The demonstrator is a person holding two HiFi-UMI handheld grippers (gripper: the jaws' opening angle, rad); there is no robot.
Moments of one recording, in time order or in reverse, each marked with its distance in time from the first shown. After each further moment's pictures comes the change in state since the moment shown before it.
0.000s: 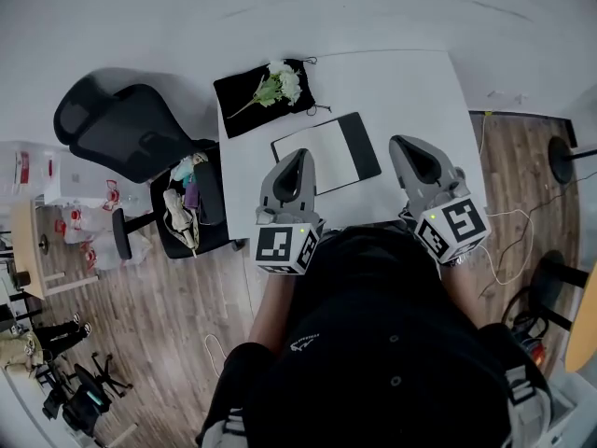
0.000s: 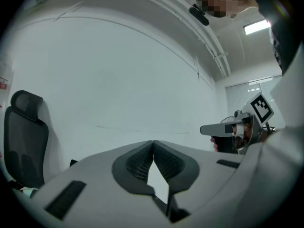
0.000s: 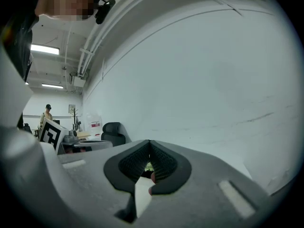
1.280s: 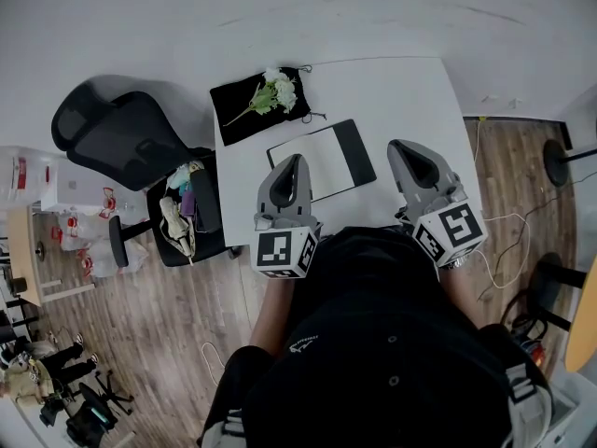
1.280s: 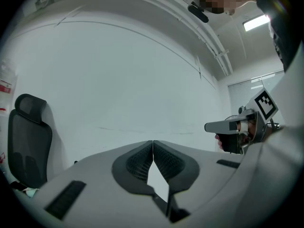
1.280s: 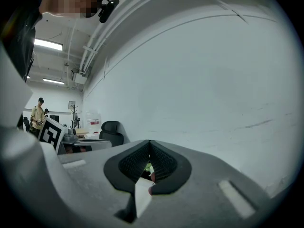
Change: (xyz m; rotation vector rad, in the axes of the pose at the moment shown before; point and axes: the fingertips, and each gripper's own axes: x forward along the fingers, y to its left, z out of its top) left arm 0.001 0.003 0.001 0.015 -0.014 0.041; right arm -0.005 -0.003 0.007 -0.044 -0.011 -0.016
